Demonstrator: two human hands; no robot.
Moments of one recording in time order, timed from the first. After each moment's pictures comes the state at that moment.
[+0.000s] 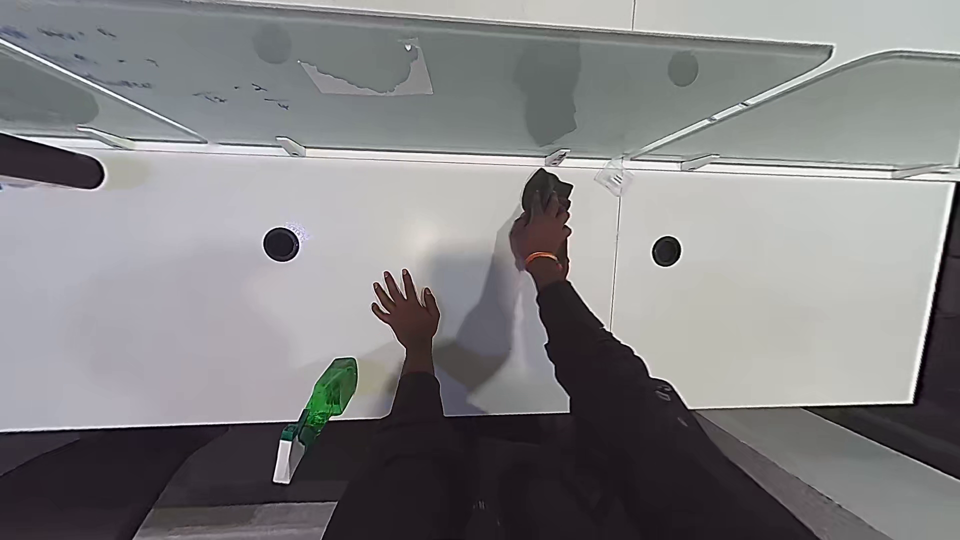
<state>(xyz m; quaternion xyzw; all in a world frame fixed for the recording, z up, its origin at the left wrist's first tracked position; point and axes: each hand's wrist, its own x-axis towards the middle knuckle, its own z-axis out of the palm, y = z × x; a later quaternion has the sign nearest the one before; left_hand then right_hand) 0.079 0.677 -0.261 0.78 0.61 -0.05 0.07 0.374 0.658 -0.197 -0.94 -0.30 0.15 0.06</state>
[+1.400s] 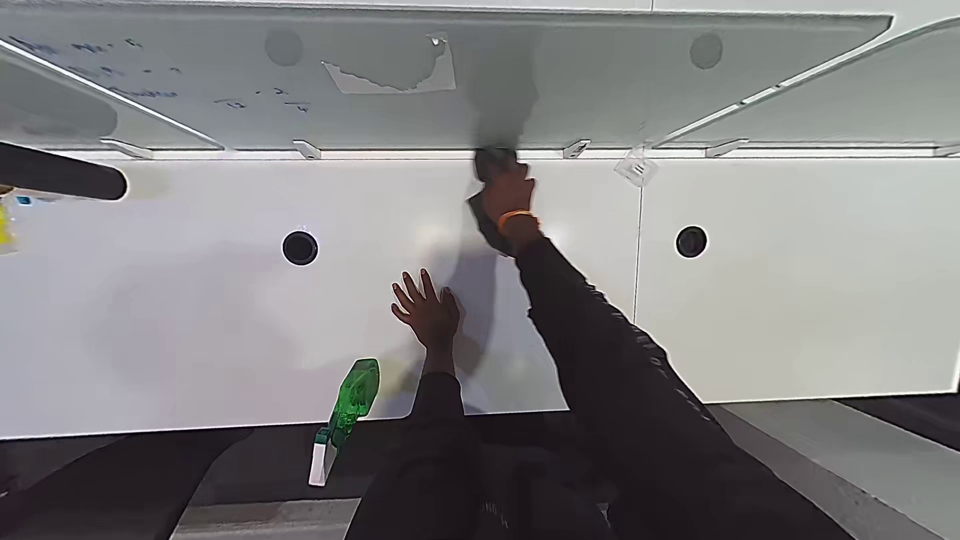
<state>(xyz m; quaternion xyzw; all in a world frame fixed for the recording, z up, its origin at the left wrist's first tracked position) 0.081 0.682 -0.255 0.77 0.62 -0.07 0.10 0.349 0.786 -0.197 -0.90 -0.38 0.19 0.04</state>
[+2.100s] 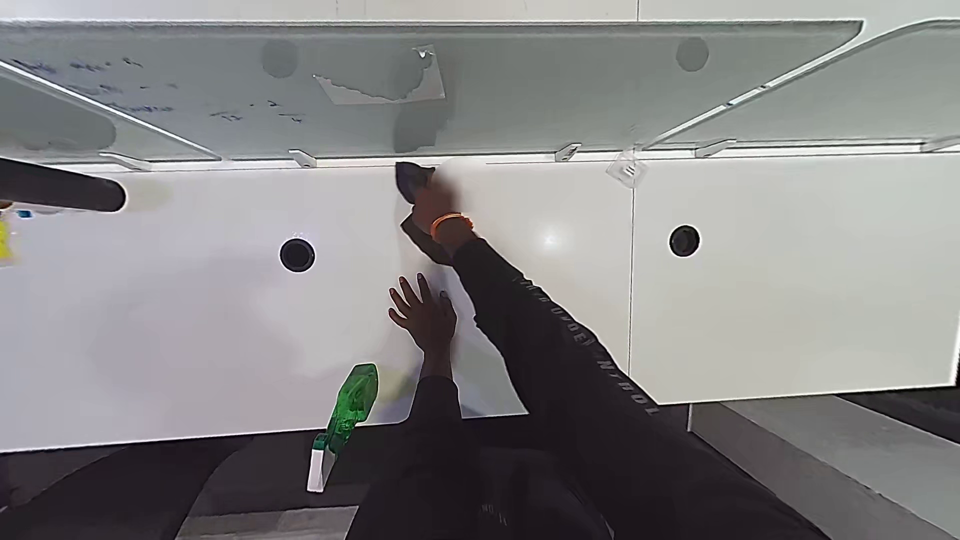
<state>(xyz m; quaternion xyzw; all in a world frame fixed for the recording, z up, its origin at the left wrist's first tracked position) 0.083 0.683 -0.248 0.78 0.62 -0.09 0.09 0.261 0.860 -0.202 -0.84 -0.46 0.31 0.01</state>
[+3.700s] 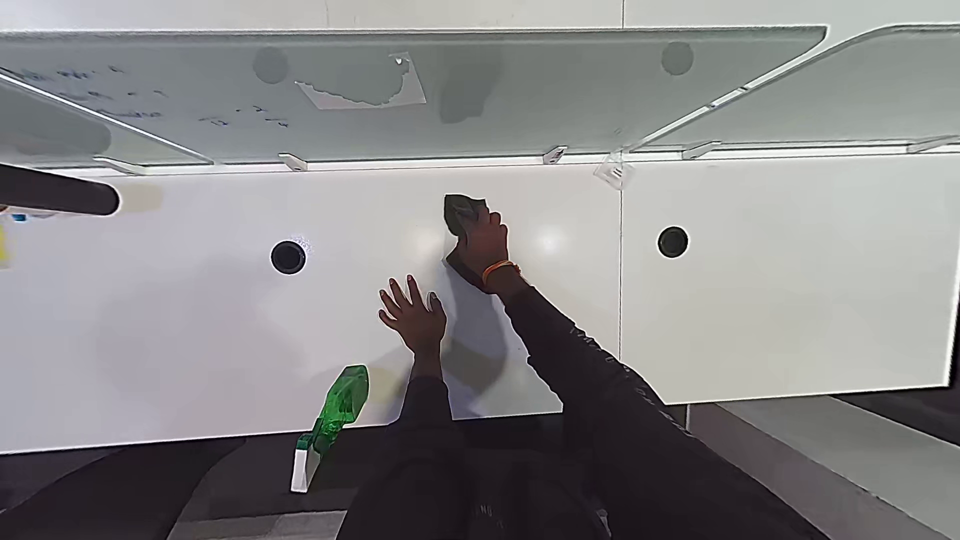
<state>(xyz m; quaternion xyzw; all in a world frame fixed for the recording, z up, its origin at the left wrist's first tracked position) 0.079 0.678 -0.261 0.78 0.62 -0.05 0.07 0.286 0.697 -0.182 -0.86 -0.44 0.23 0.10</state>
